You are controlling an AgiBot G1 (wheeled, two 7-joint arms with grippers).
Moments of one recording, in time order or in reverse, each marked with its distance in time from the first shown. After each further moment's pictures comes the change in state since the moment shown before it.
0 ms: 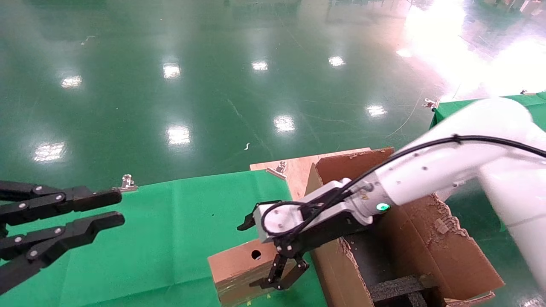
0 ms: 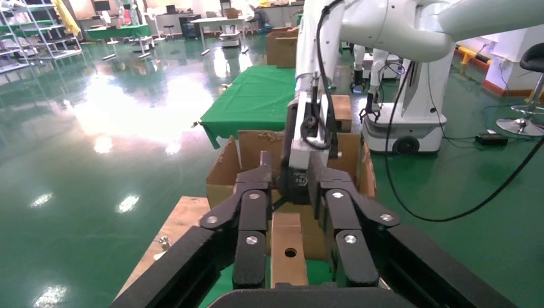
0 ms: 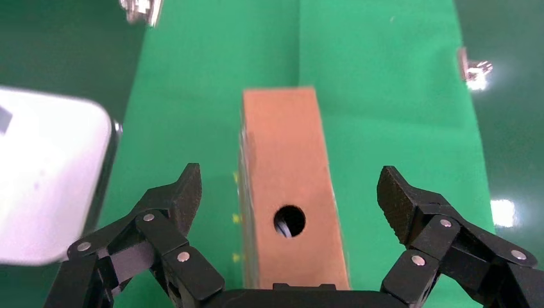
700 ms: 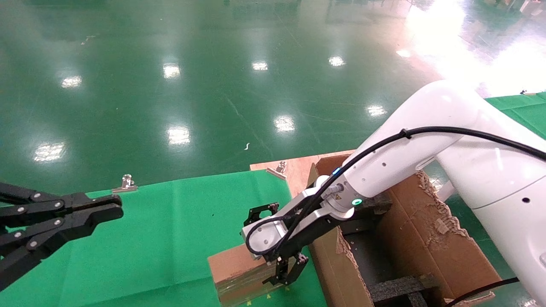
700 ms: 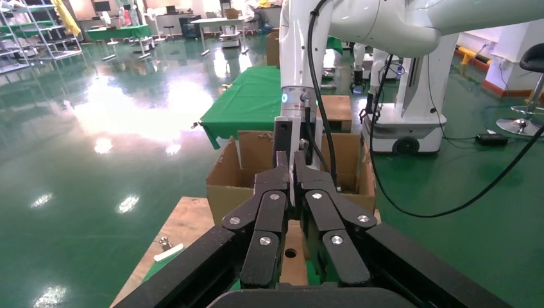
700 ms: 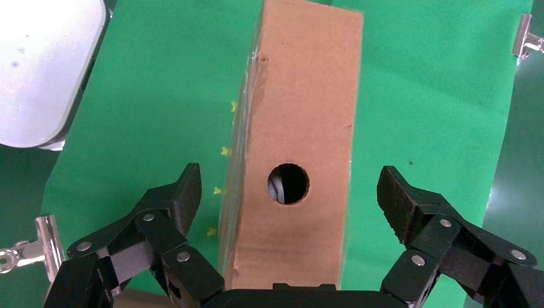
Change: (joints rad) left arm 0.000 0.000 0.000 0.000 0.000 0.000 0.000; right arm 0.102 -0.097 -0.142 0.015 -0.167 0.001 -0.036
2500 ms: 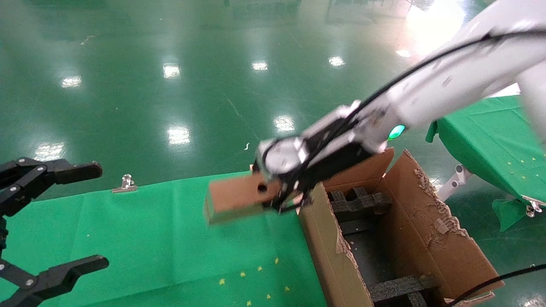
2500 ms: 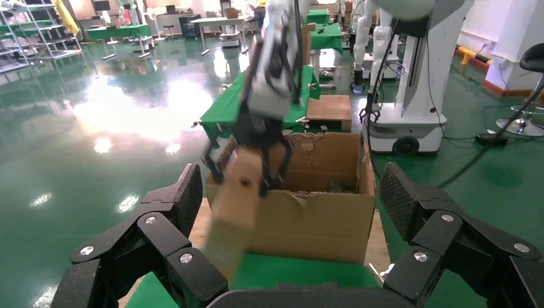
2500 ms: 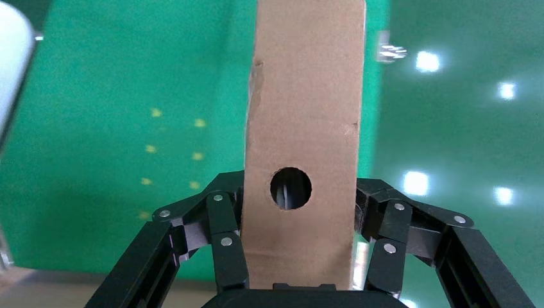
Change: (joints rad) left arm 0.000 0.000 0.000 0.000 0.000 0.000 0.000; right arm 0.276 0.072 -0.038 -0.121 0.154 -0.031 -0.019
